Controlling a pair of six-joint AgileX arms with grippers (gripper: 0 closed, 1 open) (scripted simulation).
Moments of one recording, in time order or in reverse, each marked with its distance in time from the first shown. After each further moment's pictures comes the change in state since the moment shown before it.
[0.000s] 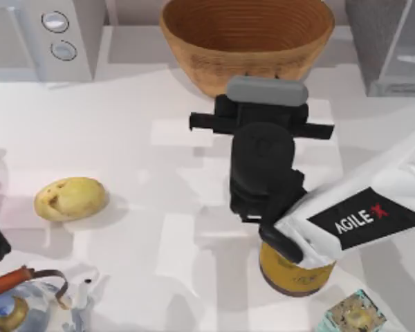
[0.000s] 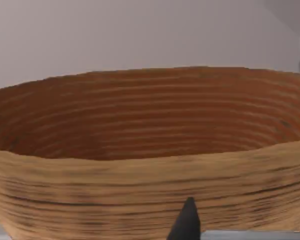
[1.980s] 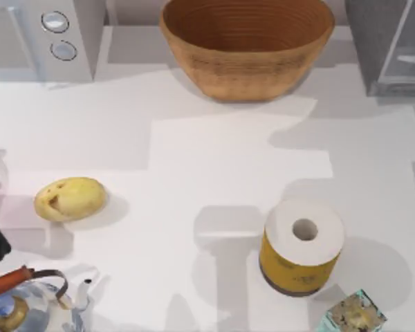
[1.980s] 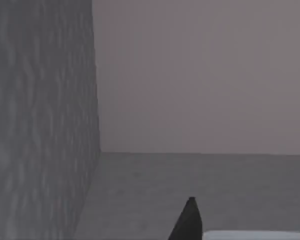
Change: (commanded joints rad) left arm 0.000 0.000 0.000 0.000 0.000 0.000; right arm -0.917 -0.121 -0.040 -0.092 -1.050 -0.019
